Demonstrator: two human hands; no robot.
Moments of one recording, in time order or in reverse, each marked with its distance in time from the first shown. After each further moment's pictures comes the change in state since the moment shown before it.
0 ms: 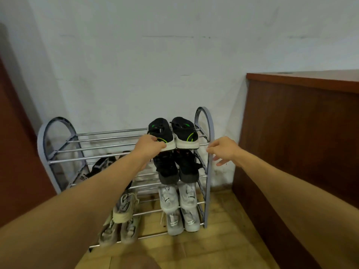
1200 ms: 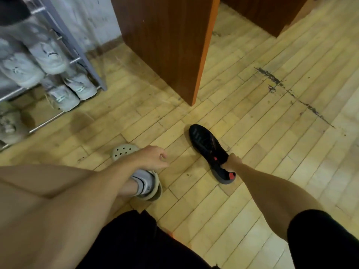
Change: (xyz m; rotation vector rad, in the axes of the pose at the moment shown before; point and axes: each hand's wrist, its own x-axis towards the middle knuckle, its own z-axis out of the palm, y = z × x) left_hand -0.290 -0.233 0.268 0.949 -1.334 0.125; right_hand -0.406 0.495 0.136 -0.154 -0.173 1.148
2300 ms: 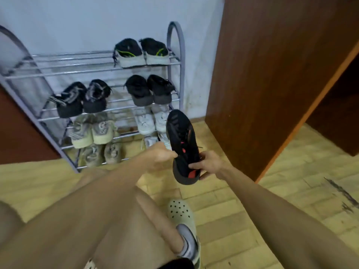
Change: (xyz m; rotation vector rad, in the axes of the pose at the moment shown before) left_hand -0.143 -0.093 -0.143 -0.757 0.652 -0.249; right_hand -0.200 -0.315 -0.075 0.272 -0.255 -0.878
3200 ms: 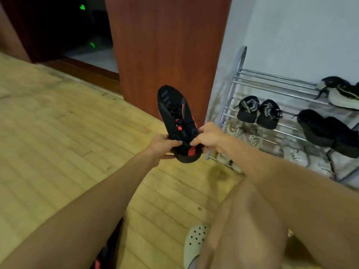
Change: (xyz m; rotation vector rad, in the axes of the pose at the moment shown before) left_hand -0.216 -0.313 -0.203 -0.895 0.743 -0.158; right_hand -0.062 -0.257 0.399 -0.502 -0.461 -0.434
